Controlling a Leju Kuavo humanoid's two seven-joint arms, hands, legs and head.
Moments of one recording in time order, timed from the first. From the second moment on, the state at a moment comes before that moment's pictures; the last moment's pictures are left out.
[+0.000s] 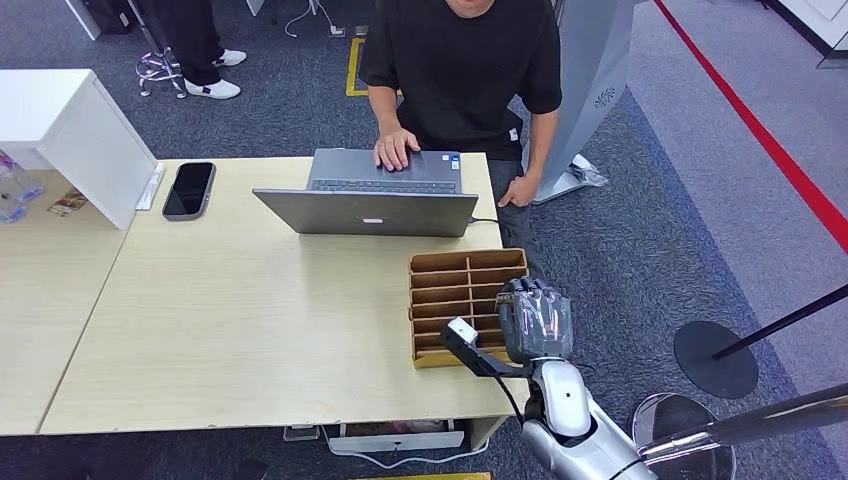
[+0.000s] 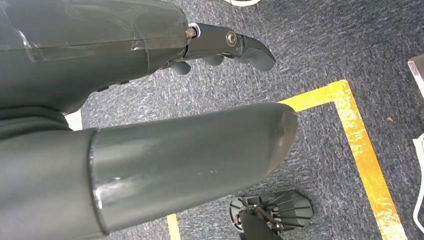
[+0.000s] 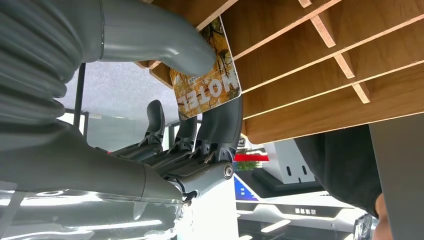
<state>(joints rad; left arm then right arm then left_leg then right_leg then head) -0.16 0.04 -1.14 -0.25 0.87 0.53 -0.01 -0.21 -0.19 0.62 -1.31 1.19 -0.58 0.53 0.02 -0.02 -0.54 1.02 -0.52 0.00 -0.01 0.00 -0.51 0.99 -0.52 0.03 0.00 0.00</state>
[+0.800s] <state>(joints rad) -0.16 0.04 -1.14 -0.25 0.87 0.53 -0.01 -0.22 -0.20 0.63 -1.36 1.23 -0.54 0.53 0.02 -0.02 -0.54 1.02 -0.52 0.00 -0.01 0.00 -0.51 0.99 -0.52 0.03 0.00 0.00</state>
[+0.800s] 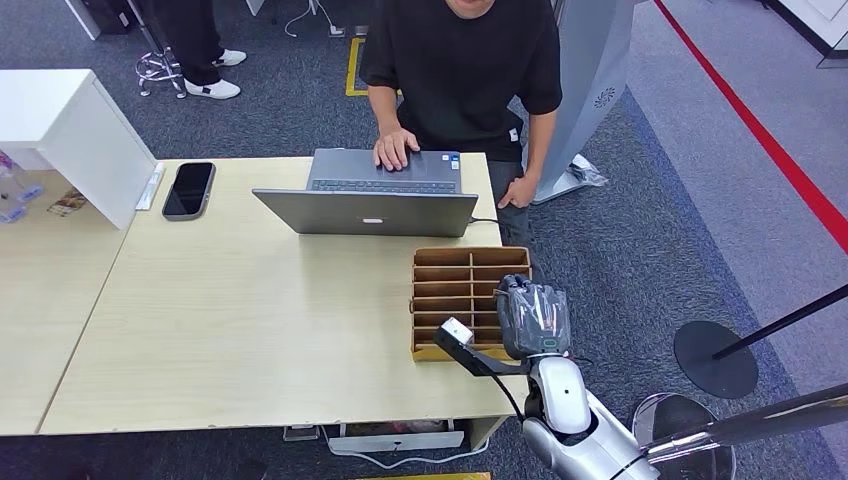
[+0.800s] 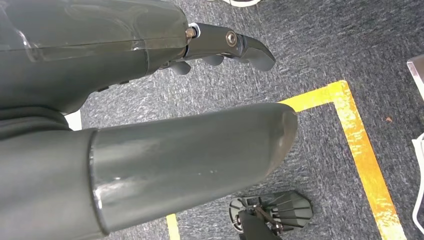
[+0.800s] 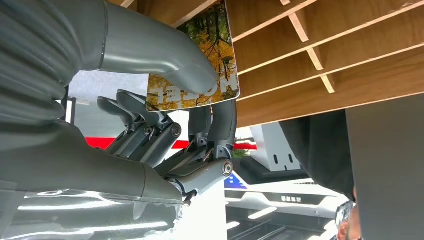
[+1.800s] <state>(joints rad) -0.17 0.04 -1.14 -0.25 0.85 0.52 -0.02 -0.43 -0.36 0.65 -1.66 0.82 -0.35 0.47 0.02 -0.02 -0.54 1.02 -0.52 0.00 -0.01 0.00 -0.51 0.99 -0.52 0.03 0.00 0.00</state>
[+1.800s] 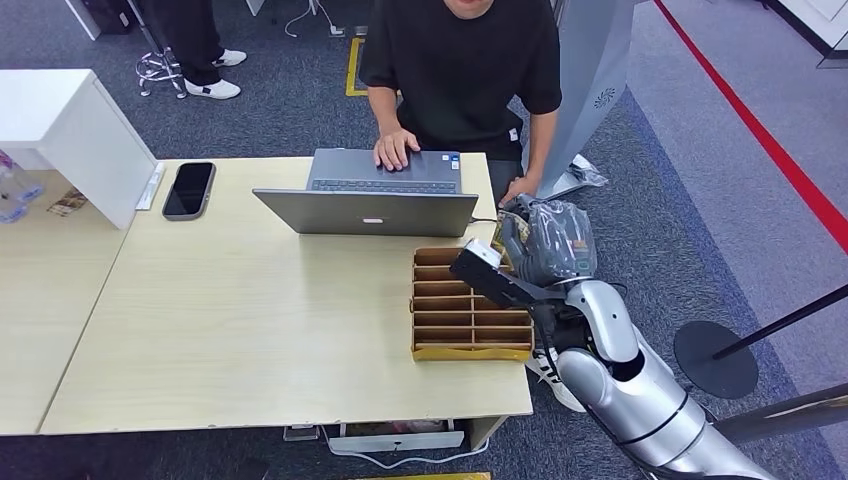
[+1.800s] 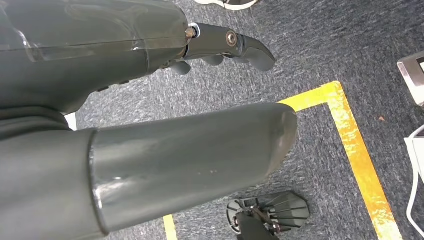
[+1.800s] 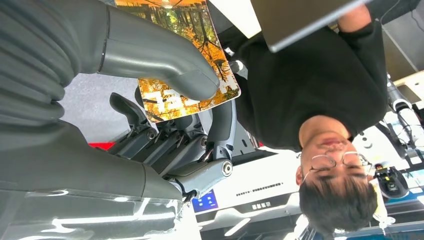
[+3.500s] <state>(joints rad) -0.22 0.03 -1.16 -0.25 0.77 0.48 0.05 -0.77 -0.37 0.66 -1.12 0.72 -0.45 0.46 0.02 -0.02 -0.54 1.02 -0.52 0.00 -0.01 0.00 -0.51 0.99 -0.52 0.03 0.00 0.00</state>
